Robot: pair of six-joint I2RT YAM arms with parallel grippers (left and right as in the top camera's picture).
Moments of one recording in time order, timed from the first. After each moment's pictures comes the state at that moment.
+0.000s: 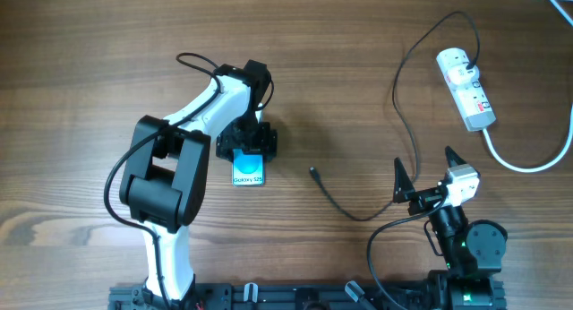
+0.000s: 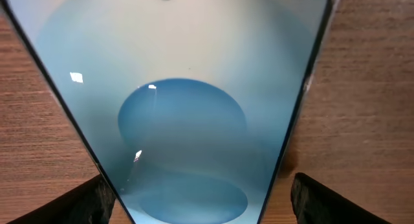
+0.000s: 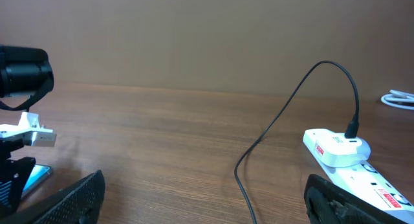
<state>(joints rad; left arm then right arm) -0.37 2.10 1.44 -1.10 0.10 -0.34 -0.02 0.06 0.01 0.02 -0.25 0.02</state>
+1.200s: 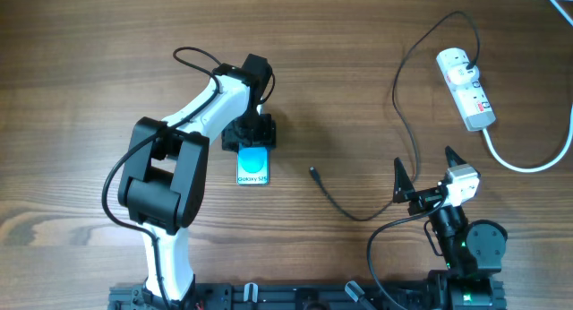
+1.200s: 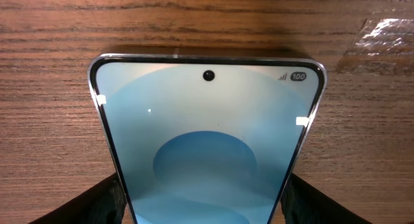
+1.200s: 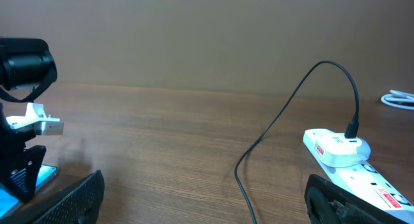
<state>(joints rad) -0.37 2.09 1.44 -1.01 0.08 -0.38 -0.02 0.06 0.01 0.02 -0.25 0.02</state>
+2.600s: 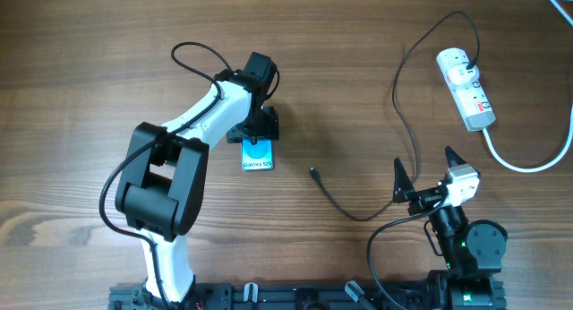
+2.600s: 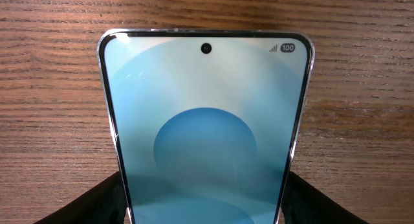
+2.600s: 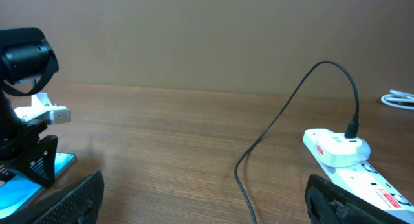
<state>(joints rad) -0.39 2.05 1.38 -0.84 0.01 -0.43 -0.02 0.06 0.01 0.02 -0.25 0.02</state>
